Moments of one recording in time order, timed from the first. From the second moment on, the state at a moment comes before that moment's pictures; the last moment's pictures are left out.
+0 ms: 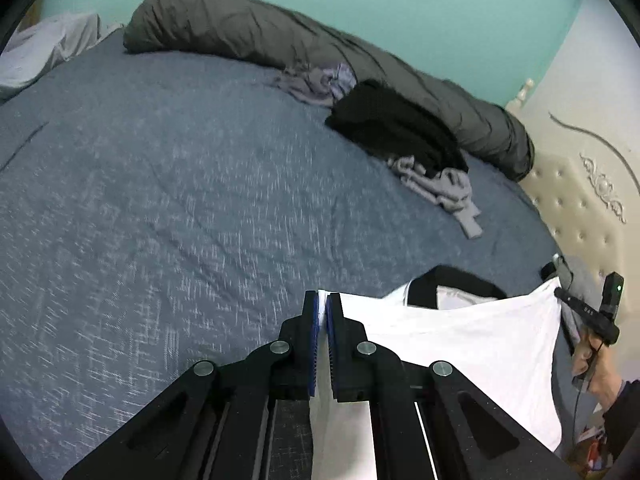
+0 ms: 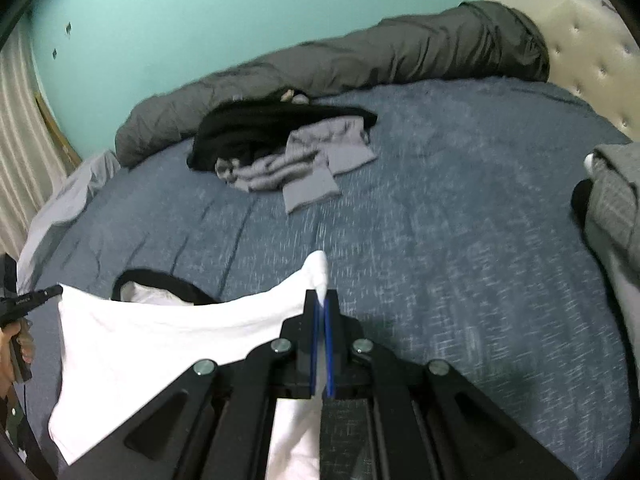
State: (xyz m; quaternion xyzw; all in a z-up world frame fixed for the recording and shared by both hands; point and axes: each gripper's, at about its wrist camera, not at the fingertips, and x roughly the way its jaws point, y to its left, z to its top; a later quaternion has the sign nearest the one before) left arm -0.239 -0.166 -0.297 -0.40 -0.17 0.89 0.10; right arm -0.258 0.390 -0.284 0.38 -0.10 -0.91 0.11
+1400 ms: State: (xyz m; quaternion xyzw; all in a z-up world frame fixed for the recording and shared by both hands) left arm -0.163 -0.173 -0.348 -0.54 -0.20 0.81 0.12; right arm -0.200 0.411 -0.316 0.51 -0.17 -0.83 0.12
